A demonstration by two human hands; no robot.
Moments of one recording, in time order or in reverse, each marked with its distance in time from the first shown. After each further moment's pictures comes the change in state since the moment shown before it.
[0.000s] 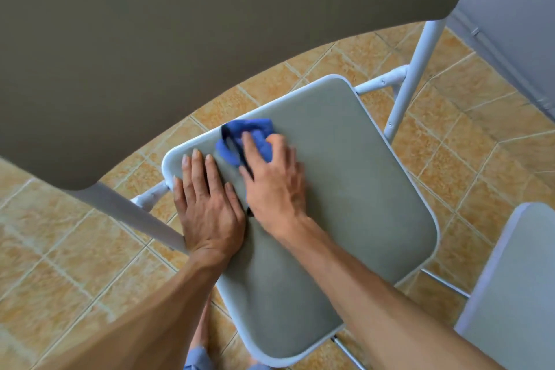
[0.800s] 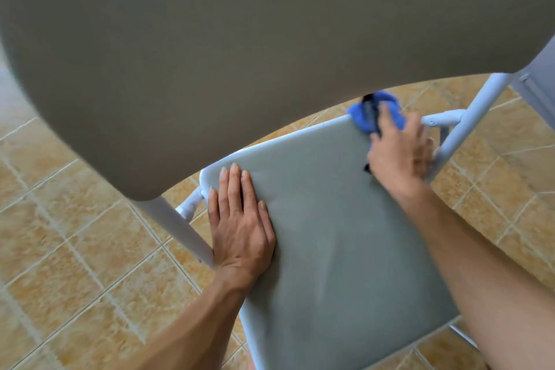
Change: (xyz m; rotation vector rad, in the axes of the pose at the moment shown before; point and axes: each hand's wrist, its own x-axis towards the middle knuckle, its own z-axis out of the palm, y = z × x) left_hand 0.003 0.002 -0.003 -0.006 -0.026 0.004; right_hand 0.112 0.119 -0.036 -0.254 -0.021 0.200
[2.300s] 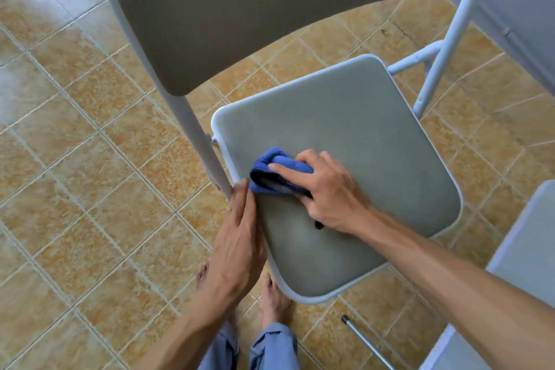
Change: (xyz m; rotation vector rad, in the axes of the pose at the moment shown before) left_hand -0.122 -0.063 -0.028 -0.374 -0.178 0.239; right_hand -0.198 -0.045 -0.023 0.286 -0.266 -0.715
